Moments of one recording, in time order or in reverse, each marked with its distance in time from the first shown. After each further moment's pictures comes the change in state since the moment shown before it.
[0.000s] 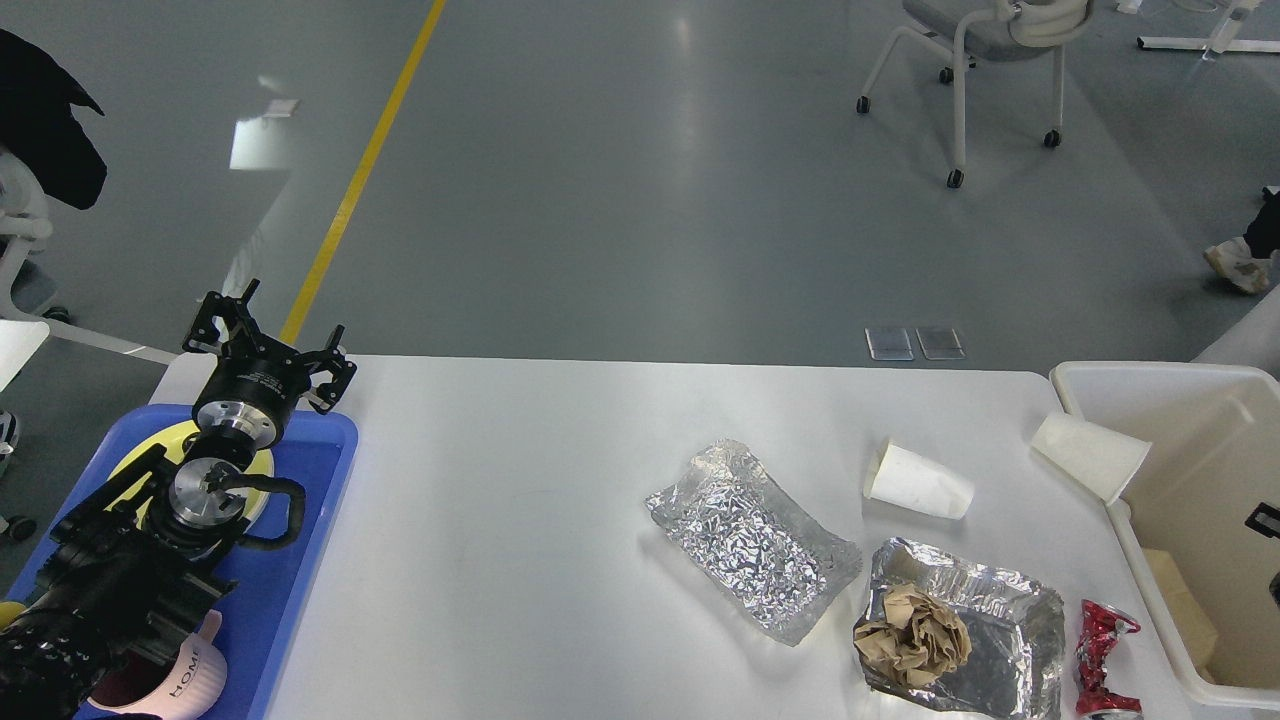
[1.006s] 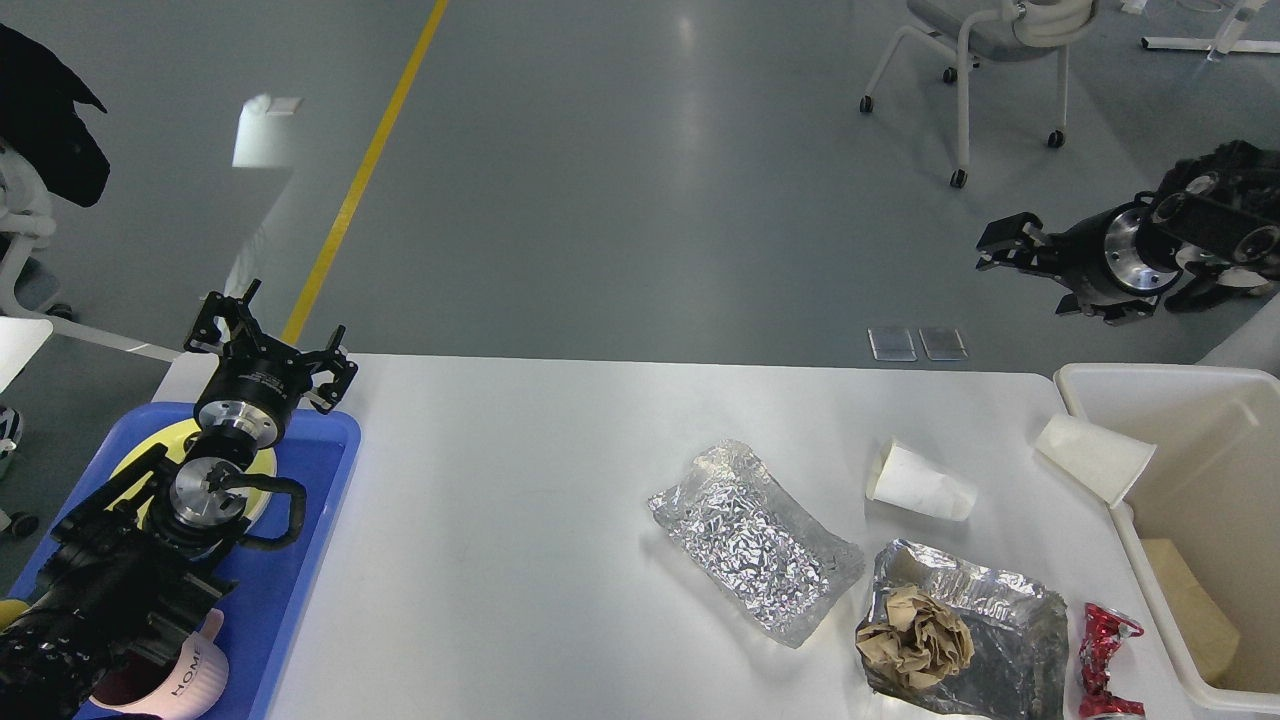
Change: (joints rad) left arm -0.001 -0.001 0.002 0.000 0.000 0.000 0.000; right arm 0.944 0.009 -0.129 0.648 0.034 0.479 -0.012
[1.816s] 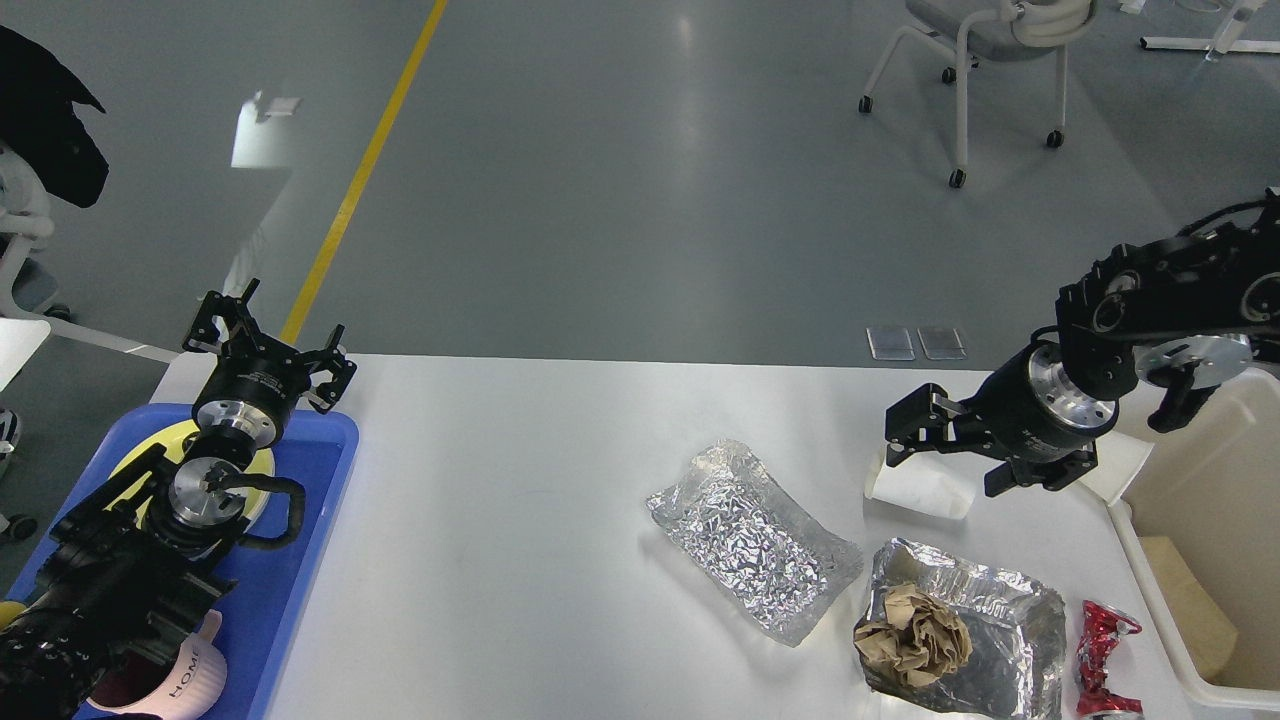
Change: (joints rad) left arm 0.000 0.001 -0.002 0.000 0.001 0.000 0.001; right arm 0.250 -0.029 -0.197 0.684 0.022 -0.015 0.007
